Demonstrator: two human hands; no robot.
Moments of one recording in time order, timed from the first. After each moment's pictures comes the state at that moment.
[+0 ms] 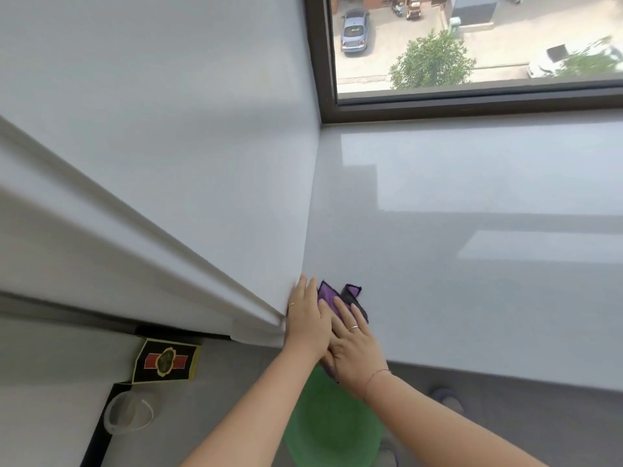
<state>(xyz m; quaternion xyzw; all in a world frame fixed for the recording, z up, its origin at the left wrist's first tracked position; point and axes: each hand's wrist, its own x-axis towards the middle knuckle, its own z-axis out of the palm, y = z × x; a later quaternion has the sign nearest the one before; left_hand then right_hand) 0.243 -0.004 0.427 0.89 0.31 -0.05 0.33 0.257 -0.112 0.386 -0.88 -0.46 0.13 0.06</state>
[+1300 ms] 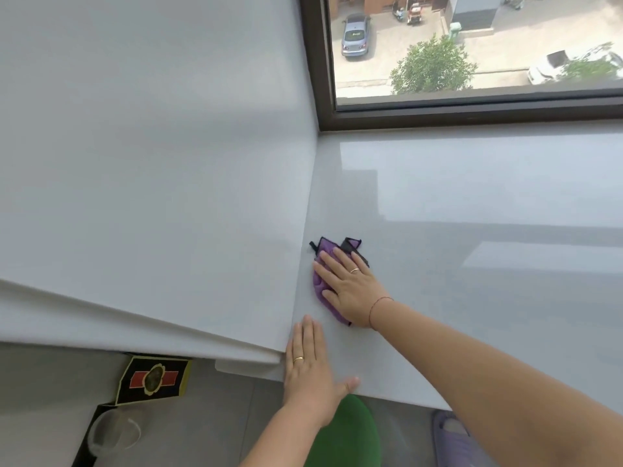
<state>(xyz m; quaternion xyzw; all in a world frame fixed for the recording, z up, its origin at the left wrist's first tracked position) 0.220 -0.020 0.398 0.93 0.26 -0.23 0.13 0.394 -0.060 0.365 -0.87 -0.48 0.14 0.05</state>
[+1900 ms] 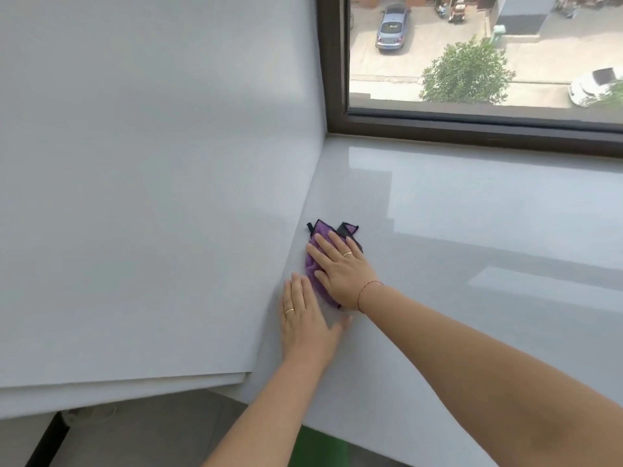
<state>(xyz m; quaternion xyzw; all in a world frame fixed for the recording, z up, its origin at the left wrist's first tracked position) 0.329 -0.015 0.390 0.90 0.38 -0.07 0.20 0.466 -0.040 0.368 -0.85 -0.51 0.15 0.06</state>
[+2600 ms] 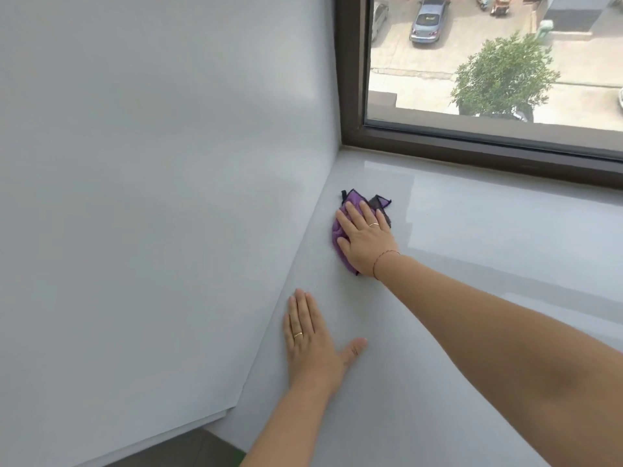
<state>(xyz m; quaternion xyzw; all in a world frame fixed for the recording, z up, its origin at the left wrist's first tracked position) 0.363 -0.023 0.370 0.88 0.42 -0.09 0.21 0.576 0.000 0.366 -0.88 -0.46 0.15 0.04</state>
